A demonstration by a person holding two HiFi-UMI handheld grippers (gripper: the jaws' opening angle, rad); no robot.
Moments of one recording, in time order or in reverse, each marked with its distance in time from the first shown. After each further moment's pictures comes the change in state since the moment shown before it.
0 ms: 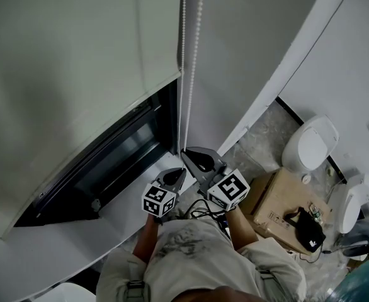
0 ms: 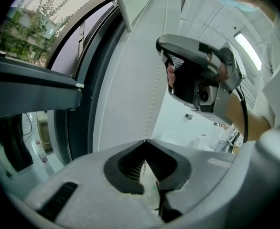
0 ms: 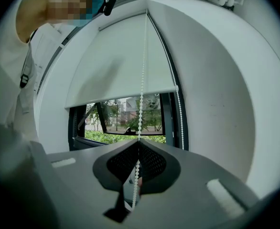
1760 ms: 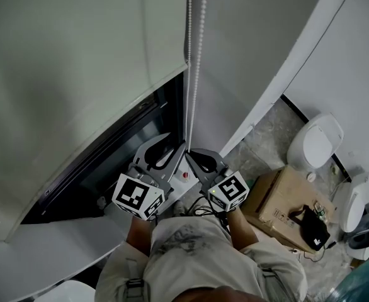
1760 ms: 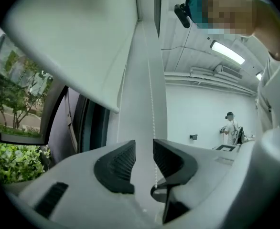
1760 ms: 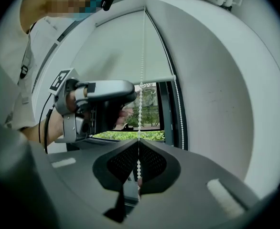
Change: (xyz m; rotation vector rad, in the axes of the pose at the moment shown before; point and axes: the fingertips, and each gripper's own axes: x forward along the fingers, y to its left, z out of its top) left arm -0.093 -0.032 0.225 0.233 -0.364 0.026; right arm 0.001 0.006 -0.026 0.025 0.032 -0.055
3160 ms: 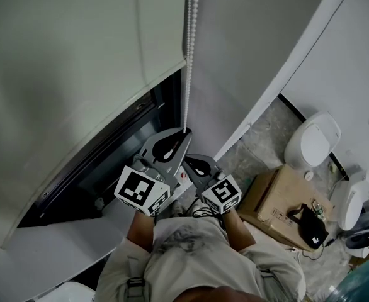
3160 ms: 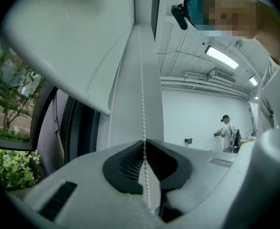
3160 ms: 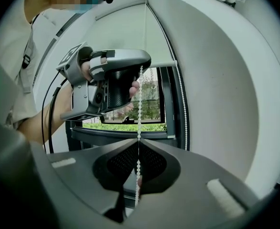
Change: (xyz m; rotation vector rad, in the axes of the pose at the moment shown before) left arm 0.027 -0.013 0.023 0.016 -0.045 -0.079; right arm 0.005 0.006 -0.028 -0.011 0.055 -0.006
